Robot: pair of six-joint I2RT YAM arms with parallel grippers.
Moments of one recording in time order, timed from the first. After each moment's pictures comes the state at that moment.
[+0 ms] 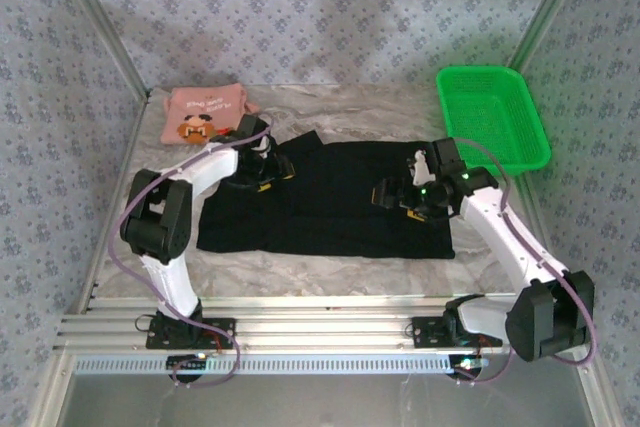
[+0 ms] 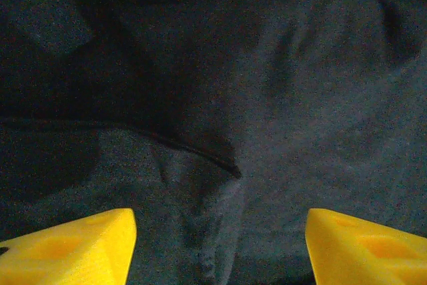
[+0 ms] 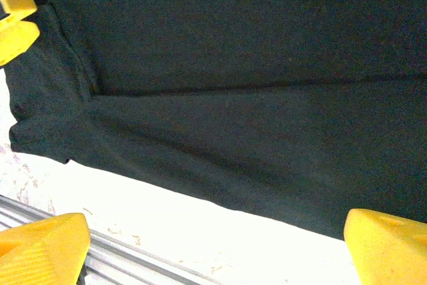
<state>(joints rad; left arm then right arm) -0.37 1.83 1.28 -0.58 0.27 -0.68 0.27 1.23 0.99 -0.88 -0.40 0.47</state>
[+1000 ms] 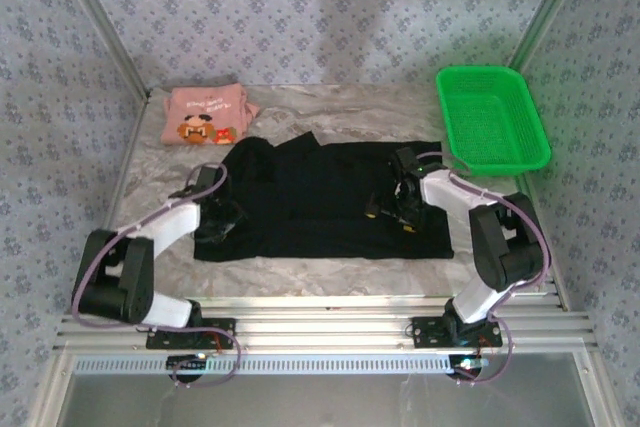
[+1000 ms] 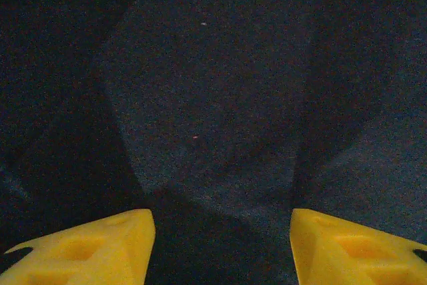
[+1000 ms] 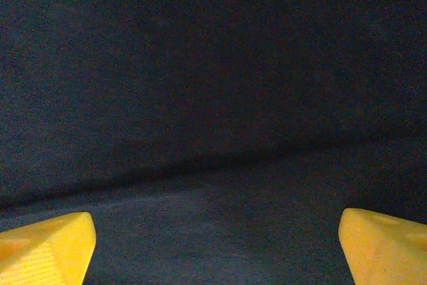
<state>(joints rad) -0.23 1.37 0.64 -0.51 0.05 -0.94 0.37 1.63 0.95 -0.70 -0.14 0.66</state>
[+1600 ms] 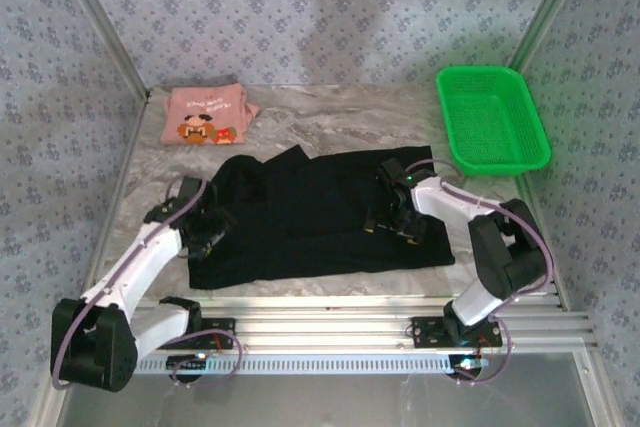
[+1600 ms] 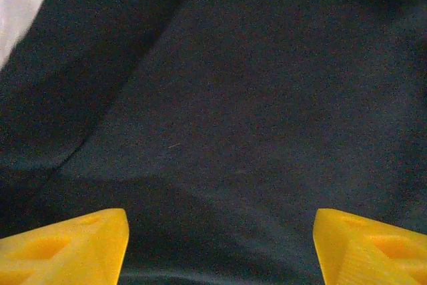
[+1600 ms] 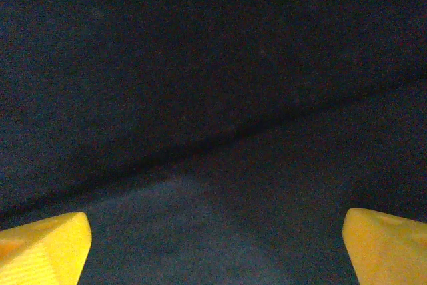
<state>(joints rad) -0.23 1.08 0.73 -0.81 0.01 -0.96 0.47 1.57 0.94 -0.82 -0.04 0.73</state>
